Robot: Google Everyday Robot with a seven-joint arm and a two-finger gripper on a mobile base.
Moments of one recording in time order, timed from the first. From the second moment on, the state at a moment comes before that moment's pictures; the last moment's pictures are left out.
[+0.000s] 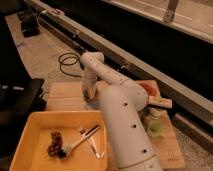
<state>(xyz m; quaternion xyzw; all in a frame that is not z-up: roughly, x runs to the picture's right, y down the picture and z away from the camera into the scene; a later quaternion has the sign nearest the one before) -0.127 0.036 0.952 -0.34 -0.29 -0.31 0.84</state>
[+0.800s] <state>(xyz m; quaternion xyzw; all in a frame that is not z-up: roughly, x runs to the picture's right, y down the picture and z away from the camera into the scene) -0.071 0.076 0.917 -0.40 -0.28 -0.27 0.83</state>
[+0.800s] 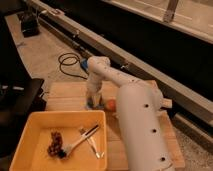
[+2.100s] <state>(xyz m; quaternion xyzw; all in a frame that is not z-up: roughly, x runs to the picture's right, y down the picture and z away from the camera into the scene) -0.144 0.043 0.949 -0.34 -0.33 -0.30 0.83</state>
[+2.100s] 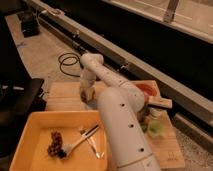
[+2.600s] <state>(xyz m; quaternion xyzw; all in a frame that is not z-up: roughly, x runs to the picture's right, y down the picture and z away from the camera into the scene) -0.135 0.082 0.911 -0.38 -0.35 -0.29 0.81</state>
